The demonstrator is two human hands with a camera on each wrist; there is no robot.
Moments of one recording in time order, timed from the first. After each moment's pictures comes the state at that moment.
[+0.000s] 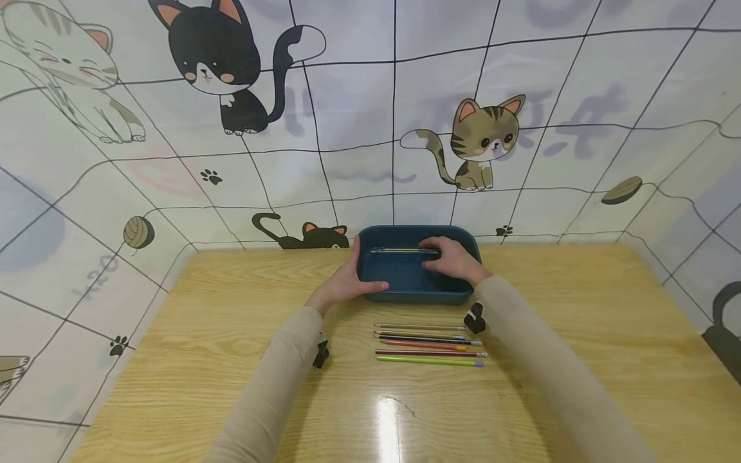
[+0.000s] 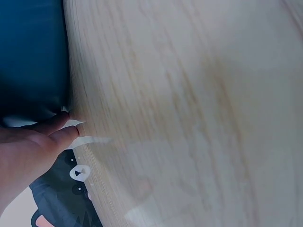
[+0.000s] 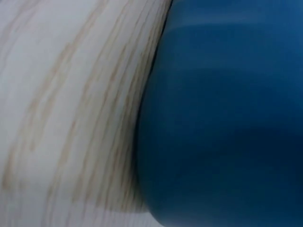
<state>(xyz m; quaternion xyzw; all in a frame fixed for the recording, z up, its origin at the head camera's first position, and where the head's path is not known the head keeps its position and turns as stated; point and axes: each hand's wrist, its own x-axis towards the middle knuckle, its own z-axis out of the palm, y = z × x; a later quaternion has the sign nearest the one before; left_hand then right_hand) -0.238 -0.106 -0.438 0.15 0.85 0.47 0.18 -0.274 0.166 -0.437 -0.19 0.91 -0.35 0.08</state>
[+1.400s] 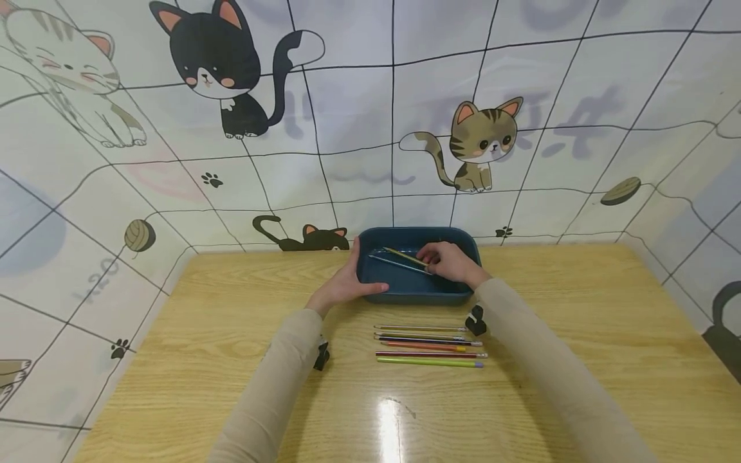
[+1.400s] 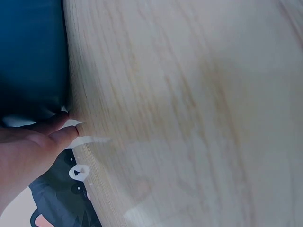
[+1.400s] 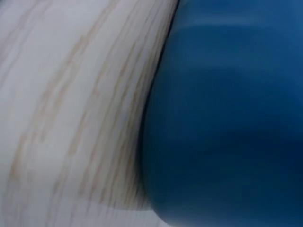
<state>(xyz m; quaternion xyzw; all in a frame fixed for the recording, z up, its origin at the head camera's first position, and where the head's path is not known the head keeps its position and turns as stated) -0.238 -0.106 -0.435 0.15 0.86 0.46 0.17 -0.272 0.164 -0.435 -0.20 0.91 -0.35 0.11</state>
